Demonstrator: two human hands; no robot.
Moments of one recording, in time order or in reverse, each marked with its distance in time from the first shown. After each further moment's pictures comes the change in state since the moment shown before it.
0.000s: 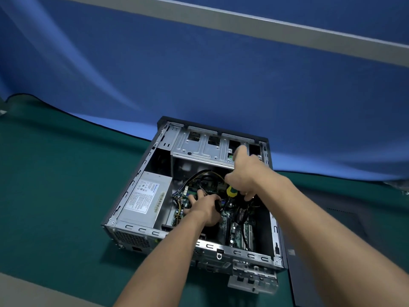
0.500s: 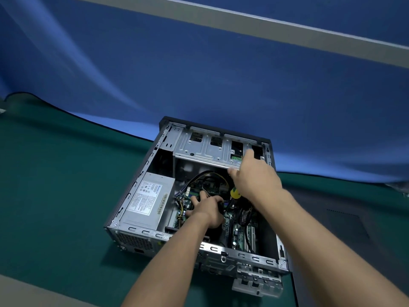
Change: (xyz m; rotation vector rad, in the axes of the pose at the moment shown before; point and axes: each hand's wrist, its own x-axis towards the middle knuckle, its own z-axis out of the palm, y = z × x) left_hand -0.002 -0.001 -0.002 -0.006 -0.010 -0.004; right_hand 0.000 0.004 0.014 -0.035 0.241 0.002
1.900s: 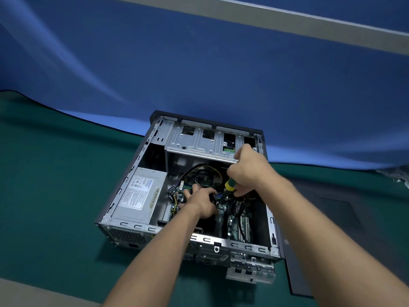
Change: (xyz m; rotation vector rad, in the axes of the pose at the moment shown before) left_hand 0.002 -0.001 -0.004 -0.045 -0.012 0.016; right_hand -0.001 0.009 -0.006 0.411 -0.171 0.151
